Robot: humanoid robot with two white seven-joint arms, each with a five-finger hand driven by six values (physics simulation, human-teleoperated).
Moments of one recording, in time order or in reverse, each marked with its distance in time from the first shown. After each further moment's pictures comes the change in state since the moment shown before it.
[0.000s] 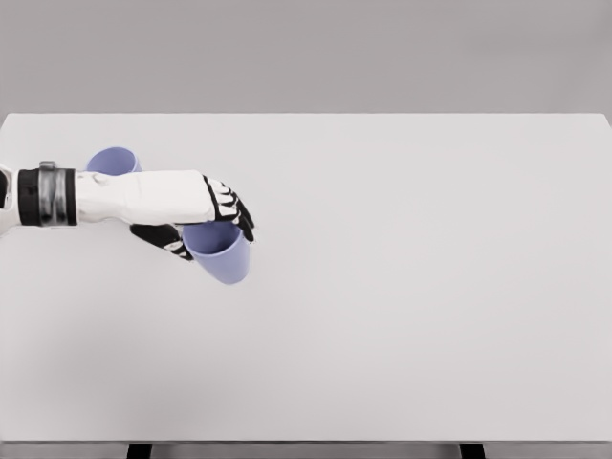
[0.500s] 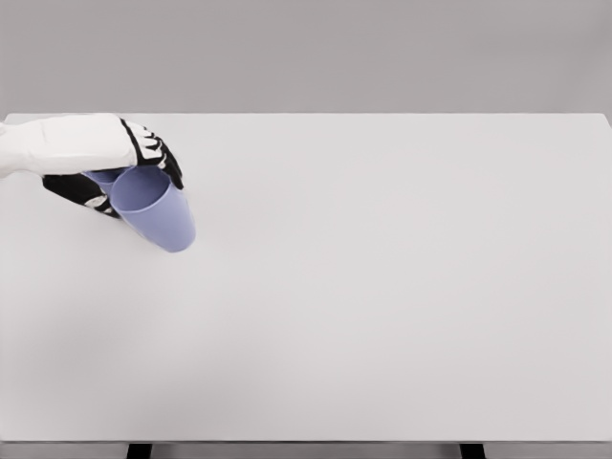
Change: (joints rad) left arm -0.121 0.196 -0.001 -0.004 0.116 -0.001 -0.002; right arm 0.000 0.000 0.000 0.000 0.000 0.000 0.000
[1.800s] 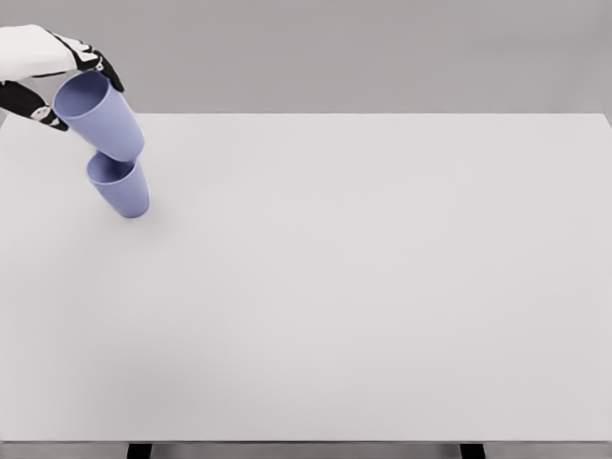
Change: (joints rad) left arm -0.179 -0.107 -0.026 0.380 -0.052 0.001 -0.060; right arm 0.000 0.000 0.000 0.000 0.000 0.000 0.000
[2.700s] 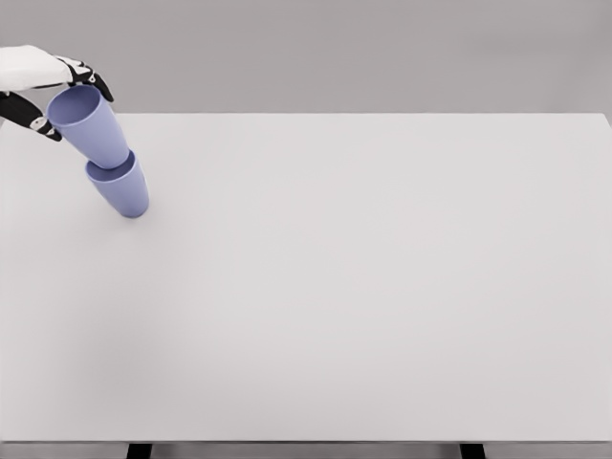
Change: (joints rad) left arm 0.005 -0.082 -0.046 0.202 -0.028 0.001 -0.013; right arm 0.000 0.000 0.000 0.000 0.000 0.000 0.000
